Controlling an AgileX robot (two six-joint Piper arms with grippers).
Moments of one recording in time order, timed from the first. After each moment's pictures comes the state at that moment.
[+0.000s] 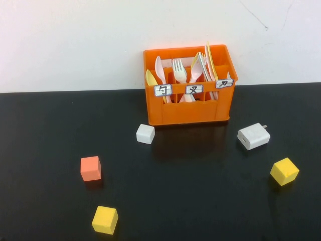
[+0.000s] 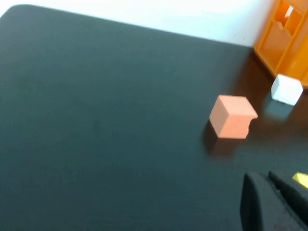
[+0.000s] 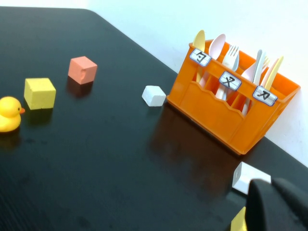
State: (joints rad) right arm 0.51 0.09 -0.32 0.27 0.56 -0.64; left arm -0.11 -0.01 0.02 -0.02 0.32 -0.26
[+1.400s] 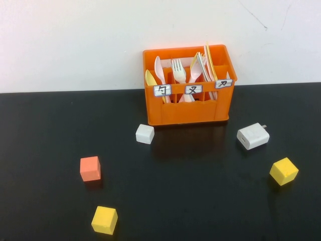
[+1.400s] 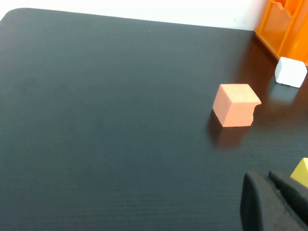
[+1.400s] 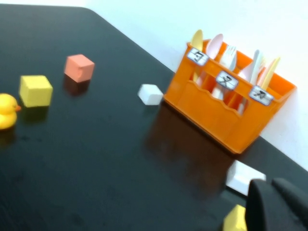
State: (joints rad) right arm 0.50 0.09 -0.32 0.27 0.56 -0.65; left arm -0.11 -0.01 0.02 -0.04 0.35 -0.16
